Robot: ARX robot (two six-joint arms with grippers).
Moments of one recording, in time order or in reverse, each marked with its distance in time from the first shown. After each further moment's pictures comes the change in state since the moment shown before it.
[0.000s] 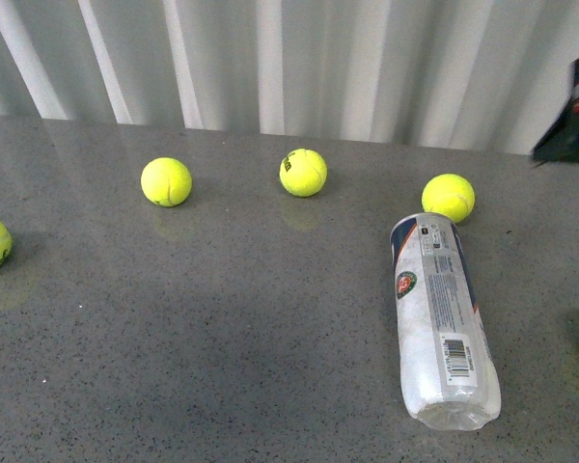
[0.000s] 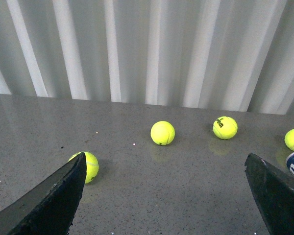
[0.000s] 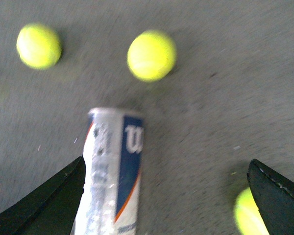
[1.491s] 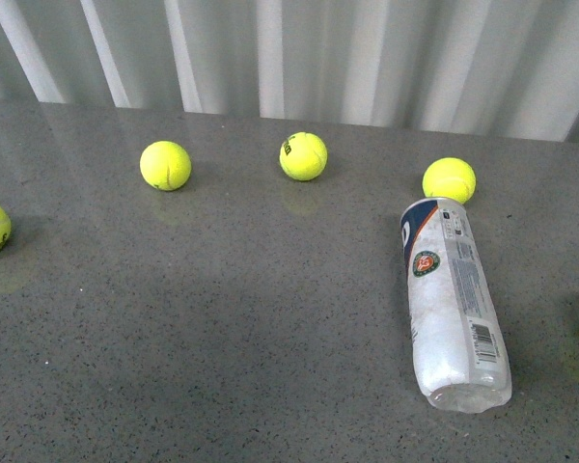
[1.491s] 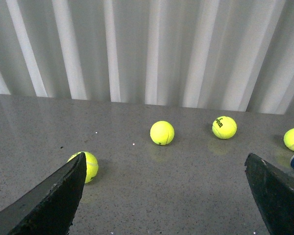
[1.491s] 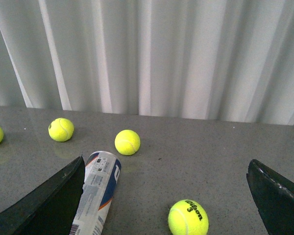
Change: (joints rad) left arm 0.000 0.000 0.000 0.000 0.001 0.000; right arm -0.041 -1.669 -0.990 0.188 0.166 -0.179
